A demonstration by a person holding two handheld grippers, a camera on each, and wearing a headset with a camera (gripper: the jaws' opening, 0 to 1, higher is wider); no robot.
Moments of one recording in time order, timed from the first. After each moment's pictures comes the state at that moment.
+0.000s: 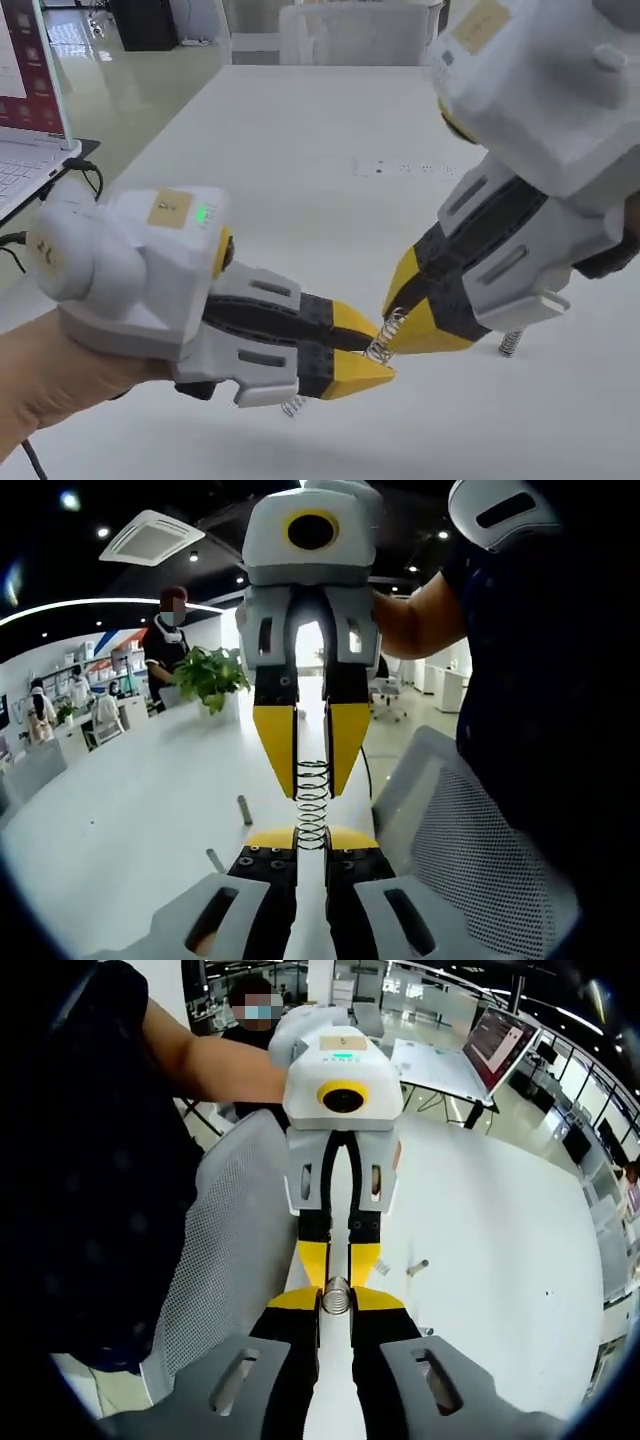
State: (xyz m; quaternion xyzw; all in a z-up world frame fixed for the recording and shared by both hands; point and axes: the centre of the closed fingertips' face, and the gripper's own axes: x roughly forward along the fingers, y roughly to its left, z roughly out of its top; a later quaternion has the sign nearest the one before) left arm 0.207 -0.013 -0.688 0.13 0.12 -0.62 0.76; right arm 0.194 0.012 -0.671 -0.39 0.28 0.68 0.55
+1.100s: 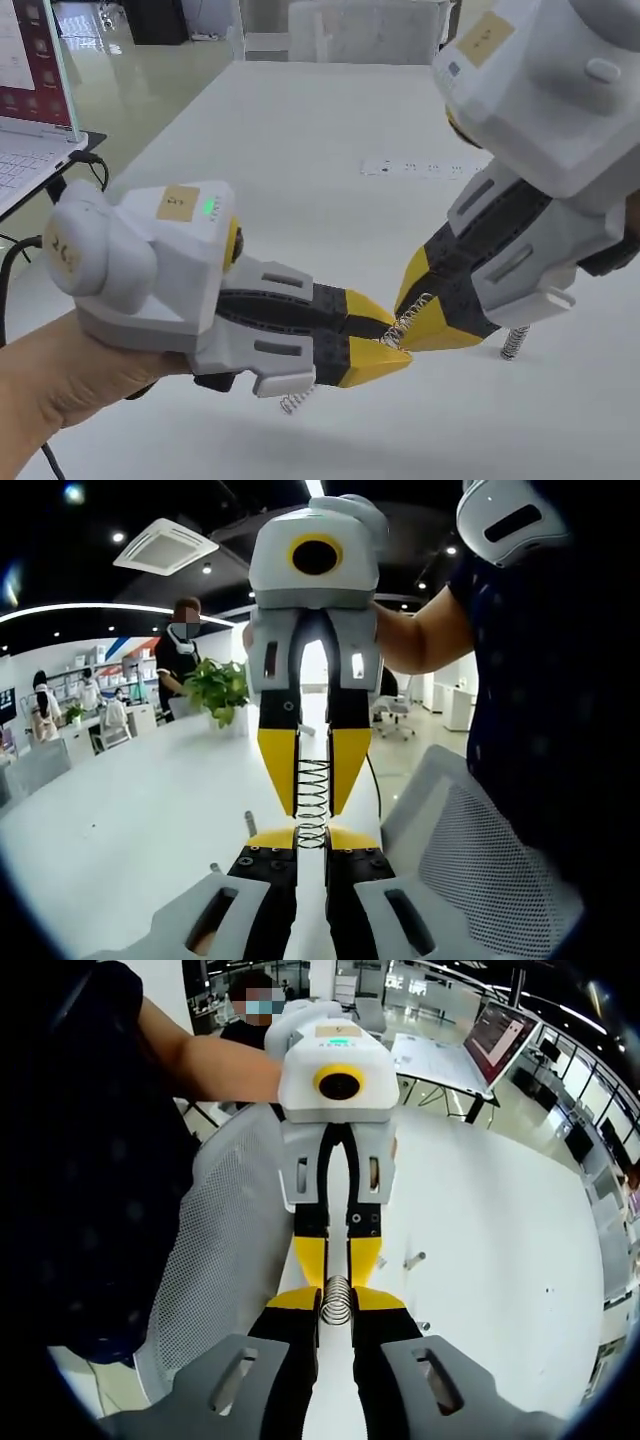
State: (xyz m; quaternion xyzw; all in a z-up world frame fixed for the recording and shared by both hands) left arm 0.215 -0.021 -0.680 0.10 0.09 -0.61 0.78; right arm 0.203 0.001 -0.675 -0.39 0.28 0.68 0.55
